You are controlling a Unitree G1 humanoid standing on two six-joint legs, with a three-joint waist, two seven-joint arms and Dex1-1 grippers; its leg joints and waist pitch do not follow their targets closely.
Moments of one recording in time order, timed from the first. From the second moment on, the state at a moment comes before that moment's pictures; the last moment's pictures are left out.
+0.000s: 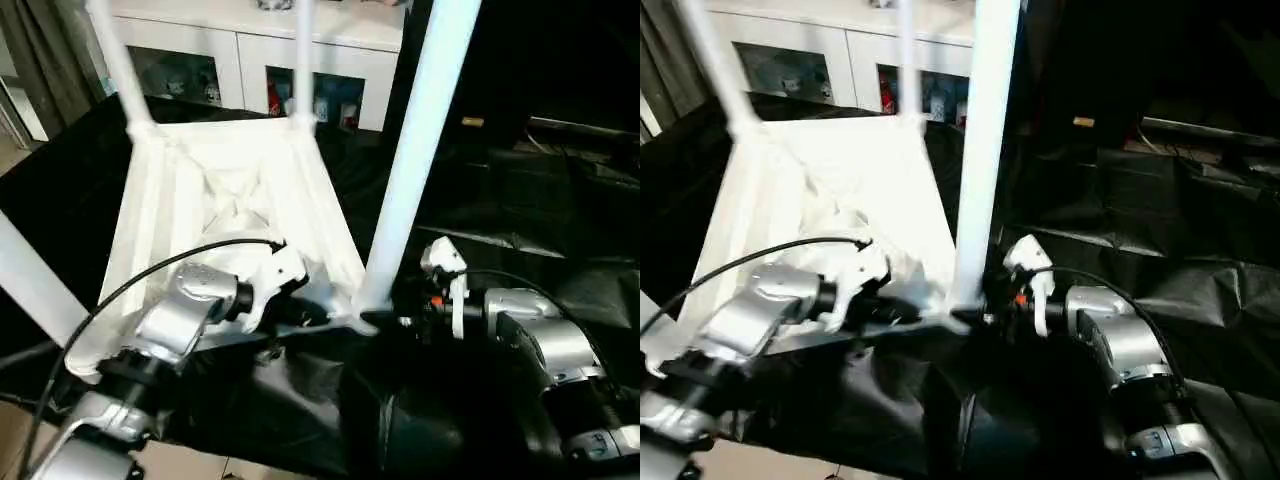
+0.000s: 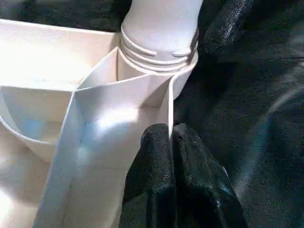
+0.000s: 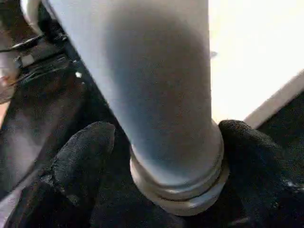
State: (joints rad) left arm -0.52 0.38 -0.32 0.37 -0.04 0.34 -1.23; right arm -0.42 -0.40 0.15 0.39 0.23 0.34 1.18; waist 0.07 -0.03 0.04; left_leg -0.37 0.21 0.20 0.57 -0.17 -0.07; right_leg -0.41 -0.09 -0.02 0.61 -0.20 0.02
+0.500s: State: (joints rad) left arm -0.51 0.39 -0.33 0.35 -0.05 0.35 -1.26; right arm -0.40 -0.40 0.16 0.36 0.24 0.37 1.20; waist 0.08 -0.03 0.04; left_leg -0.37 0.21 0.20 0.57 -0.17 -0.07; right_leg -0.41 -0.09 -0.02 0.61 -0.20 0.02
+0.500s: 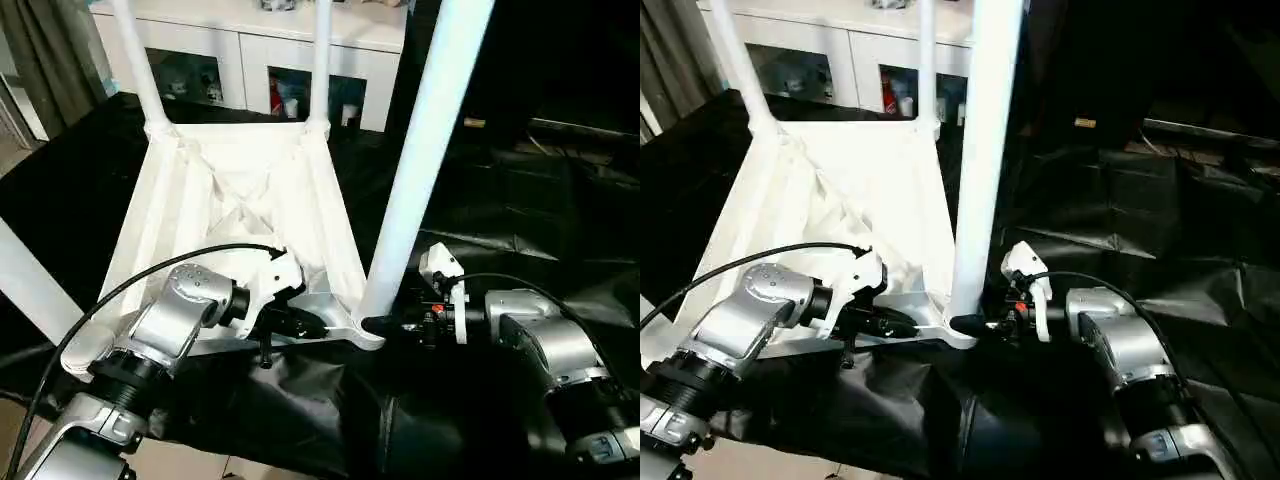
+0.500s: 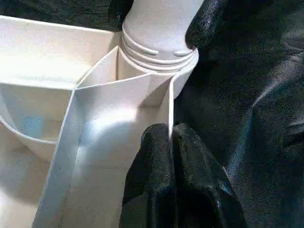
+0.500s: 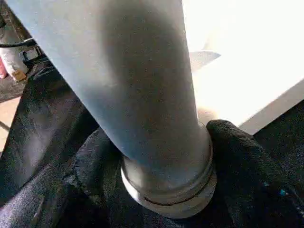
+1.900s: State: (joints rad) left arm -0.51 0.37 -0.32 0.36 -0.05 0.31 -1.24; right arm -0.41 -0.36 0.16 0.40 0.23 0.29 1.18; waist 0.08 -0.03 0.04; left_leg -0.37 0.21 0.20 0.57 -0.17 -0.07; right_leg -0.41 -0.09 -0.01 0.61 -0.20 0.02
